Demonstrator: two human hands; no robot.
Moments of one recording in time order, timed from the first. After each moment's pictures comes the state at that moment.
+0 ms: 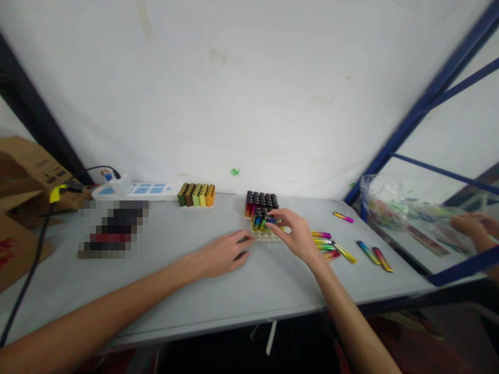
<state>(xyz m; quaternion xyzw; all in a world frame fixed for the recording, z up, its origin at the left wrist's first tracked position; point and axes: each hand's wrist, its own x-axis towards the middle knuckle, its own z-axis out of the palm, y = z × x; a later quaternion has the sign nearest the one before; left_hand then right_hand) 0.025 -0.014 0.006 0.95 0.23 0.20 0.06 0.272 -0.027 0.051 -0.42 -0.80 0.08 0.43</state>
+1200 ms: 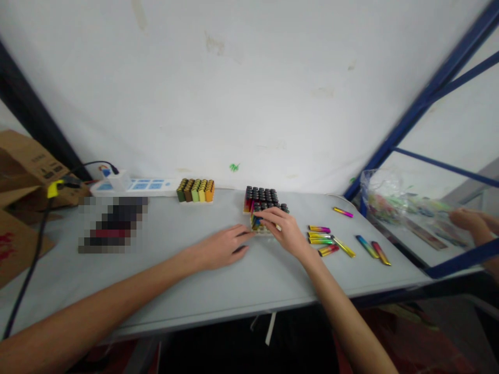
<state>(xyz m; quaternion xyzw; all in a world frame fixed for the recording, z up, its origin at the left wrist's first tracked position) 0.025 -0.009 0.003 0.95 0.23 0.20 0.05 0.264 -0.019 0.035 -0.35 -0.85 0.08 0.38</state>
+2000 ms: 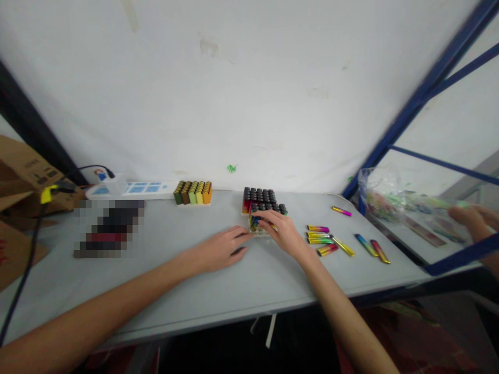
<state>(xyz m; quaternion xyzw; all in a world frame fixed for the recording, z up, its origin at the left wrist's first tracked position) 0.025 -0.009 0.002 0.95 0.23 0.20 0.06 0.263 -0.016 0.033 -0.37 -0.85 0.09 0.36</state>
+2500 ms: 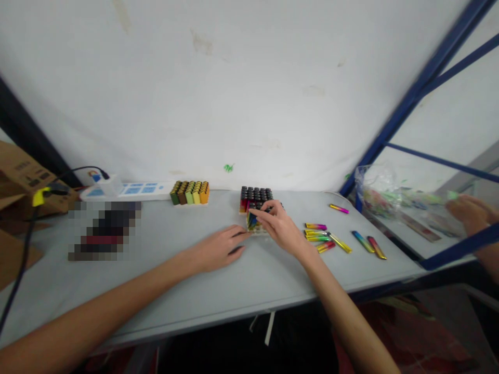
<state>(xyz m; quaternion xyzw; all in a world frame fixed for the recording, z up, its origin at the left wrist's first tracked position) 0.024 -0.007 0.001 0.95 0.23 0.20 0.06 0.267 -0.021 0.040 -0.42 -0.85 0.02 0.34</state>
